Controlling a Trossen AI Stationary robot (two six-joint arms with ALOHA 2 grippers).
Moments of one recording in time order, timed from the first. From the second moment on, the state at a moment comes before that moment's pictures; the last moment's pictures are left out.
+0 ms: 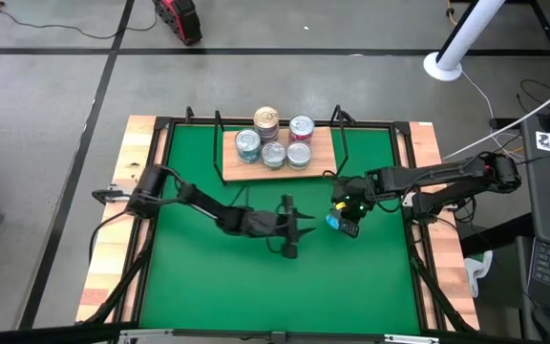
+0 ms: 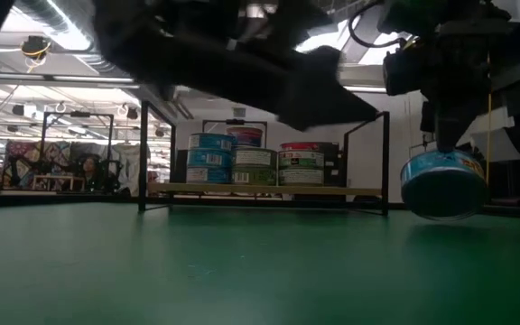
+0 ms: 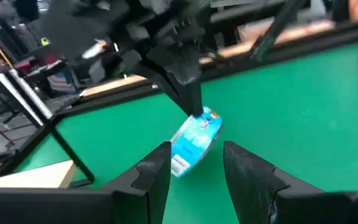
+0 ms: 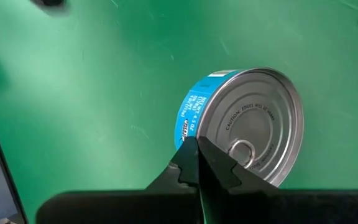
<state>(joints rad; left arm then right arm) -0.21 2.05 1.05 0.80 -0.40 0.24 0.02 1.27 0.83 -0.74 -0.26 0.48</state>
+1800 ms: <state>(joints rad) -0.10 2.33 1.40 0.63 -0.14 0.68 0.02 1.27 0.83 -0.70 -0.28 0.49</state>
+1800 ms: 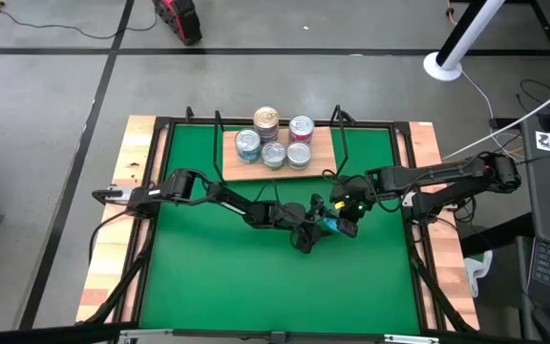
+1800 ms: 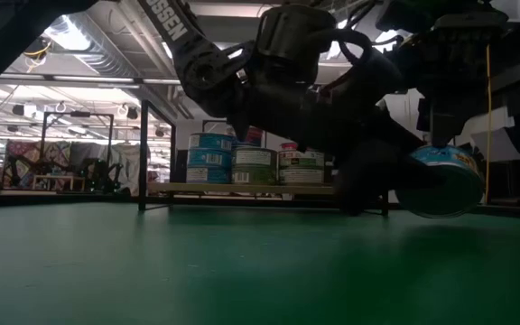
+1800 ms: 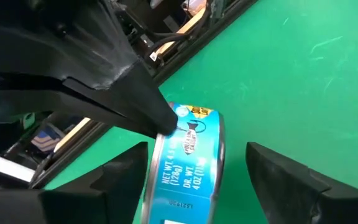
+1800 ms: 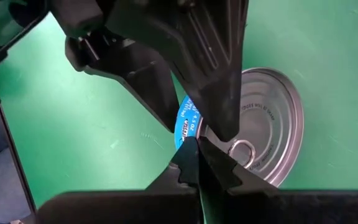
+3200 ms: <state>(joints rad) -0.18 2.14 1.40 0.50 -0.46 0.71 0.02 0.96 0.98 -0.85 -0.06 0.41</state>
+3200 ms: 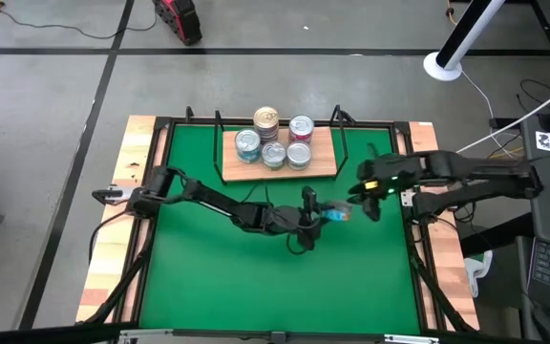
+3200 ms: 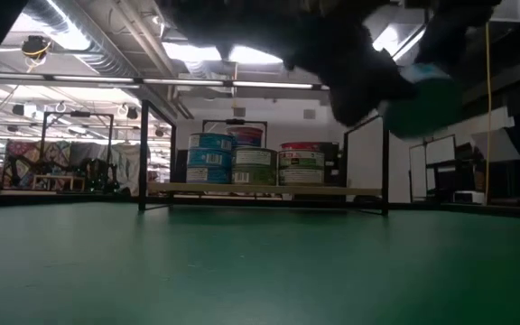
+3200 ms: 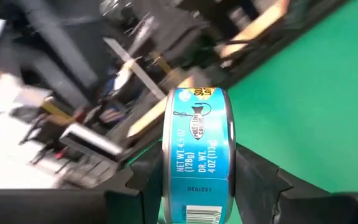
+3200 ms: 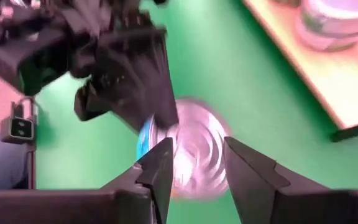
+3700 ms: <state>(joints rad) -0.18 1.87 1.40 0.10 -1.10 0.87 0.02 0.71 0.95 -0.84 0.10 0.33</state>
